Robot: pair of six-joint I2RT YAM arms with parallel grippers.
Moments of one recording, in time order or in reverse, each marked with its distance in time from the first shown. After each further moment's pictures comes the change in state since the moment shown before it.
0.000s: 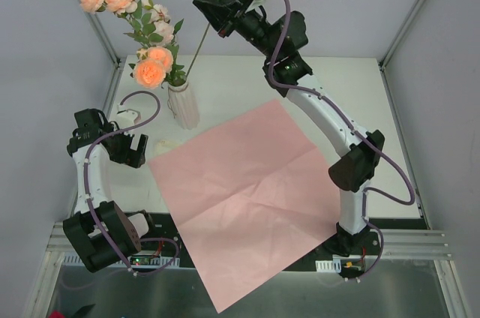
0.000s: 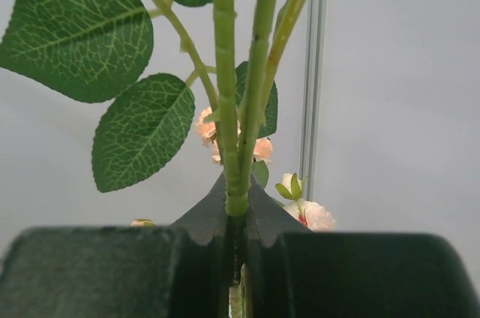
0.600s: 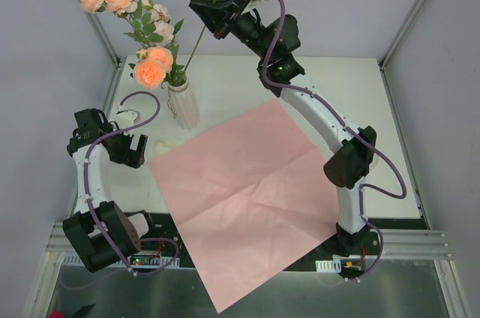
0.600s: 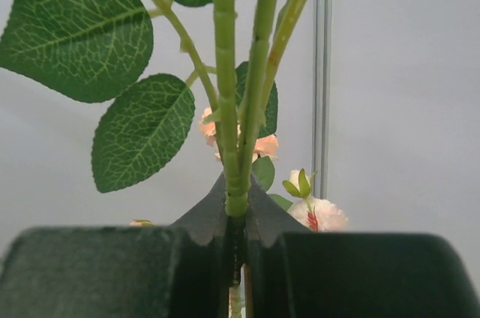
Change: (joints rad) left arm -0.002 0.000 0.000 0.000 -0.024 -0.002; right arm 0.001 0.027 -0.014 0.069 -0.001 0.061
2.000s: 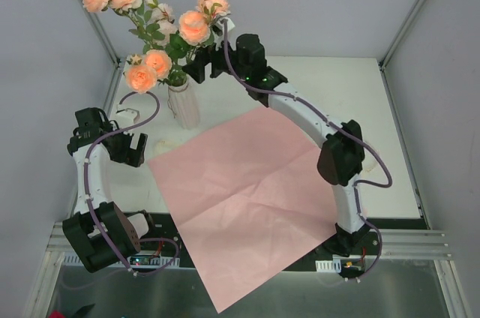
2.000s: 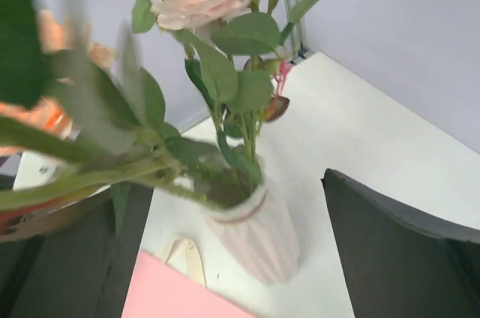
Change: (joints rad) left arm -0.013 -0.002 0.004 0.001 -0.024 -0.019; right arm 0.039 0.118 -0.111 -0.441 0.081 -0.124
